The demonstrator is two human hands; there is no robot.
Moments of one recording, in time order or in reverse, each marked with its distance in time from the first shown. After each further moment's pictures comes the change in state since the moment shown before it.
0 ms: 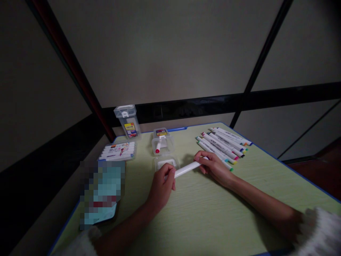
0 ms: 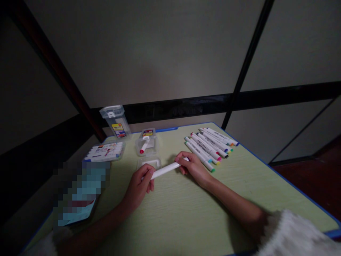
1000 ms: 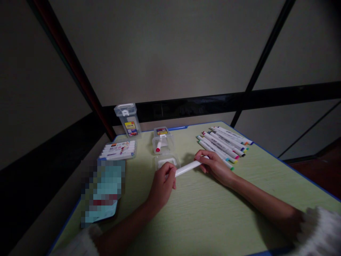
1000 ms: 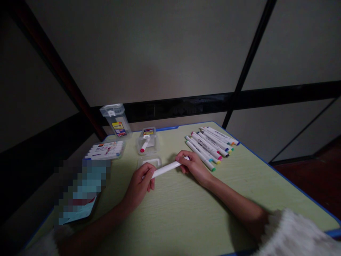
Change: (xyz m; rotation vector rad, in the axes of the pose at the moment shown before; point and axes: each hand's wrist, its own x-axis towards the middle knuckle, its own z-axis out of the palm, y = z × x) left_hand 0.000 0.001 0.000 -0.035 0.006 -0.010; right_hand 0.001 0.004 -0.002 -0.003 0.000 -0.013
